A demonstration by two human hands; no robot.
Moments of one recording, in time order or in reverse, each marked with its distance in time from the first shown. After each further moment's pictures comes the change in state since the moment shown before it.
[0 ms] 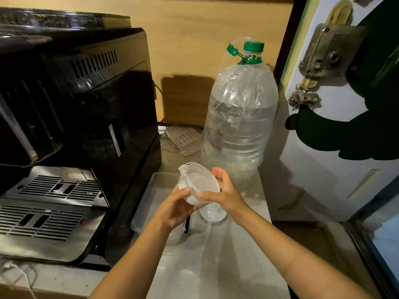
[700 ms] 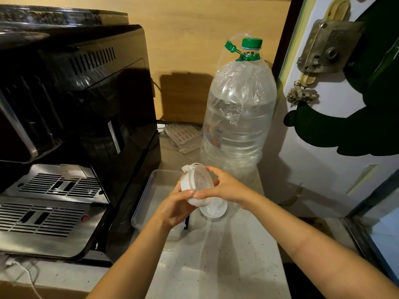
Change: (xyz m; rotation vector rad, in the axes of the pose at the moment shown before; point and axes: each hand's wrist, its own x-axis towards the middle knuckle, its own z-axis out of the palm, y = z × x) left_hand -0.005 -0.001 0.005 0.098 -0.031 -0.022; right_hand 0.007 -0.021 -0.012 -0.464 -0.152 0.176
